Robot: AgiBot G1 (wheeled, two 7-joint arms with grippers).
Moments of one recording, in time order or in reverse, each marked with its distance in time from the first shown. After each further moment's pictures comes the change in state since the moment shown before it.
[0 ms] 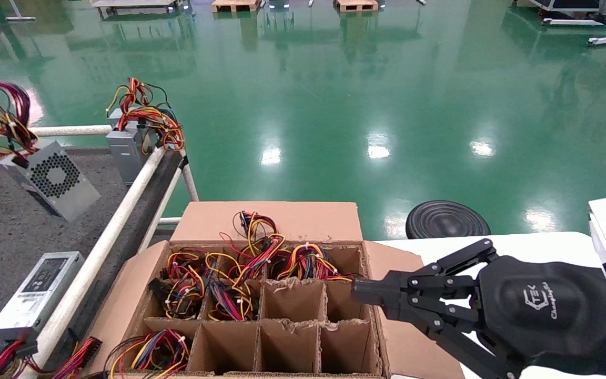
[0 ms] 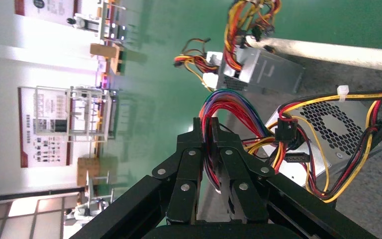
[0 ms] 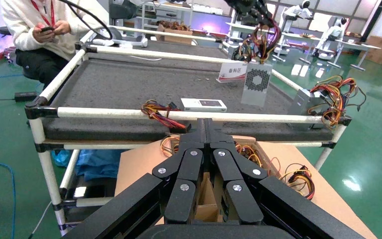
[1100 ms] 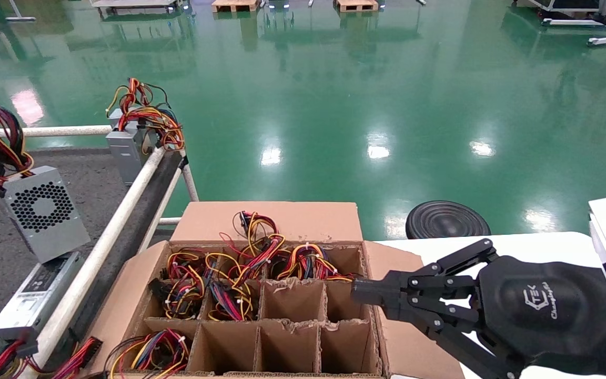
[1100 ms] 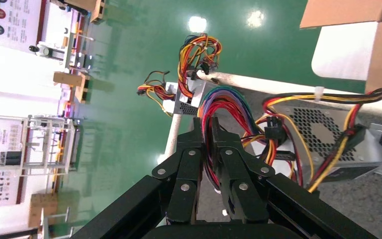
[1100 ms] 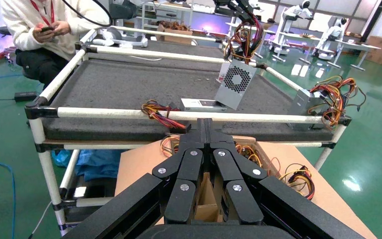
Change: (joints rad) left arm -0.142 -0.104 0.032 -0.032 0.033 0.314 -0.041; right arm 0.000 0.000 0.000 0.000 0.000 0.000 0.000
